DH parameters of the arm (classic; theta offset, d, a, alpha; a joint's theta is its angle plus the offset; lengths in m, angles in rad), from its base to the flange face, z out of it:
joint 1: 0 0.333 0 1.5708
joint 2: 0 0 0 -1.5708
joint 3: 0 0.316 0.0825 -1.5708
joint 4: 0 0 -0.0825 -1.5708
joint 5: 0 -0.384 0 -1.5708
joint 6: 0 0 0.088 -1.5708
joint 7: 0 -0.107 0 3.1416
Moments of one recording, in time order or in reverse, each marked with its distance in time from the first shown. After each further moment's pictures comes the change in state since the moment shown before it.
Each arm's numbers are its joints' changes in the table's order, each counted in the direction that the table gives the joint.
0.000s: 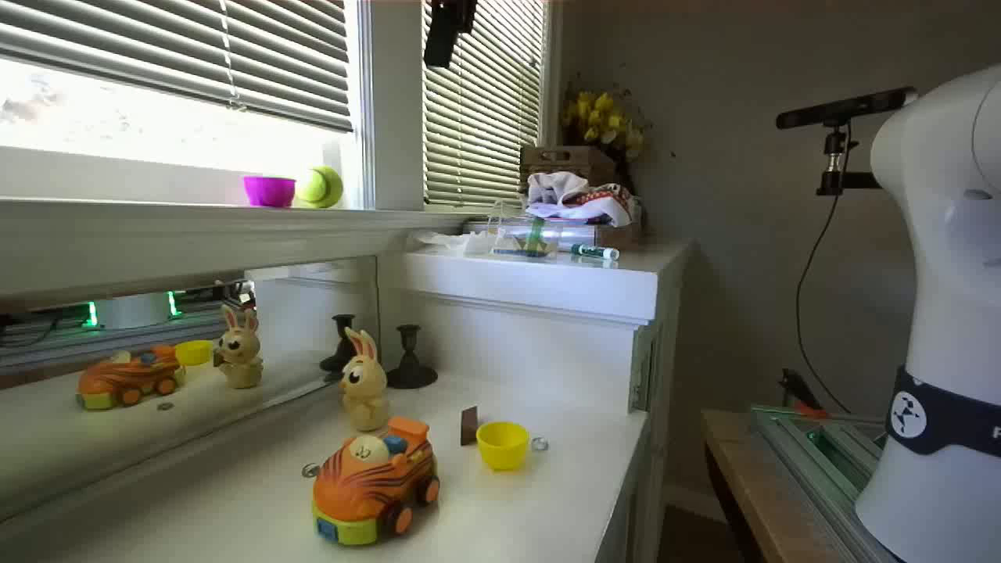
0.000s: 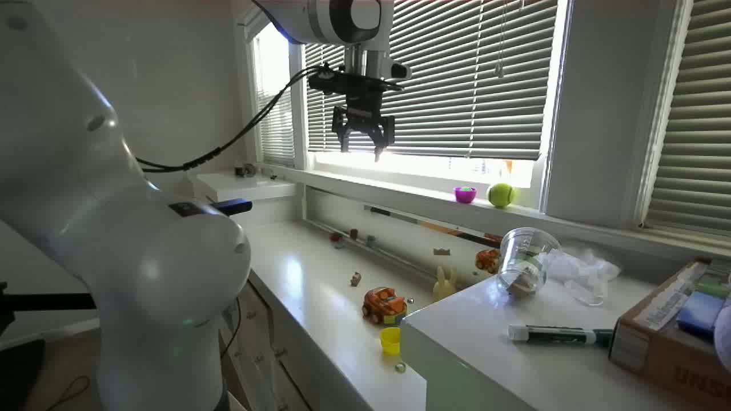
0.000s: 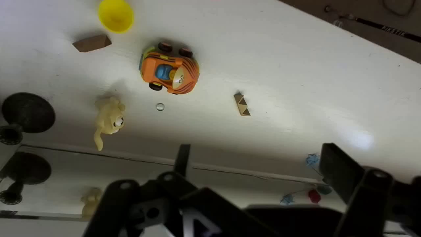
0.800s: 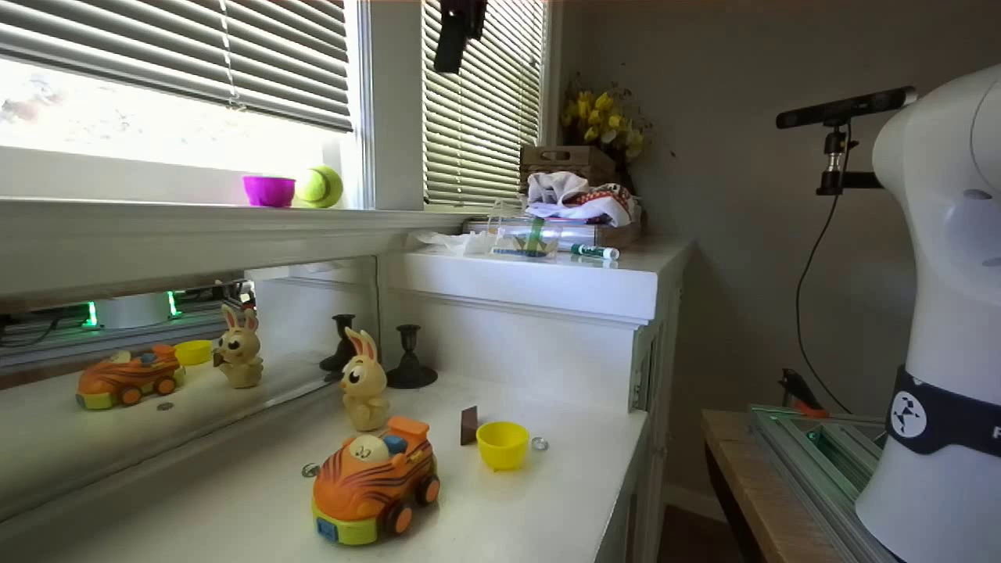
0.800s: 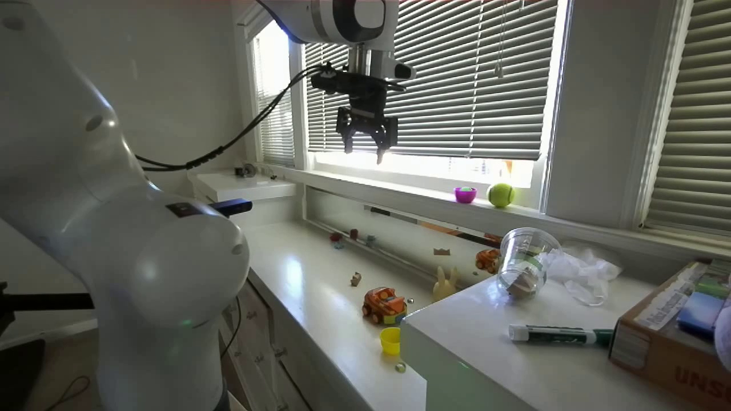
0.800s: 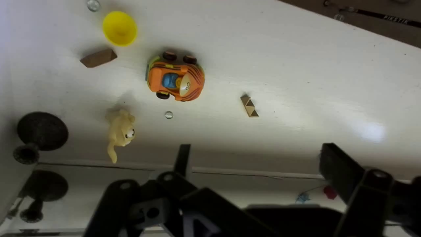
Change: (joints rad) arm -0.025 0.000 -0.005 -0.001 -0.002 -0.021 -0.056
